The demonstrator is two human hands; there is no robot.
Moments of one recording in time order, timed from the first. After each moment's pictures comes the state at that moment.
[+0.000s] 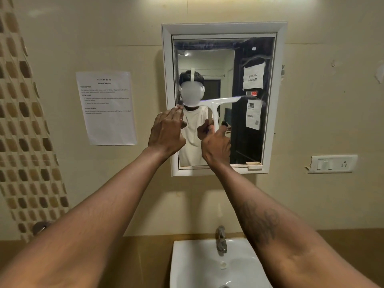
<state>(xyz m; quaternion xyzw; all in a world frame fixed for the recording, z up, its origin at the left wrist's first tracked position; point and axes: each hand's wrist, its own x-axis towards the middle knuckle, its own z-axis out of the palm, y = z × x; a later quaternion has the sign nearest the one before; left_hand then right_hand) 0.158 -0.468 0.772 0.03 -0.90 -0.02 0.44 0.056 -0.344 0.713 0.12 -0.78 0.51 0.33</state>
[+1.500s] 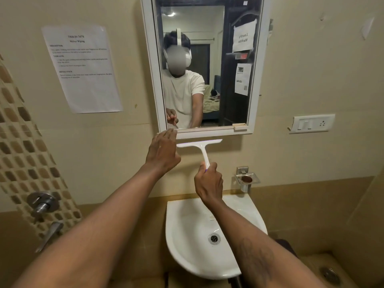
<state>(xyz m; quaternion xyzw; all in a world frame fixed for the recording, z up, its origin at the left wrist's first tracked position) 0.188 -0.445 0.625 0.03 -0.95 -0.04 0.30 0.158 -0.297 0.520 0.04 -0.86 0.48 0.15</state>
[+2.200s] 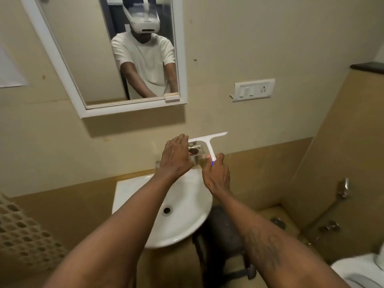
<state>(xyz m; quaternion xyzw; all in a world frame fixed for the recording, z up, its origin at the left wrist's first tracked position) 0.130 -0.187 0.524 -0.03 -0.98 -0.13 0.17 0.116 -0.047 0.445 -0.04 -0.89 0.44 0.16</state>
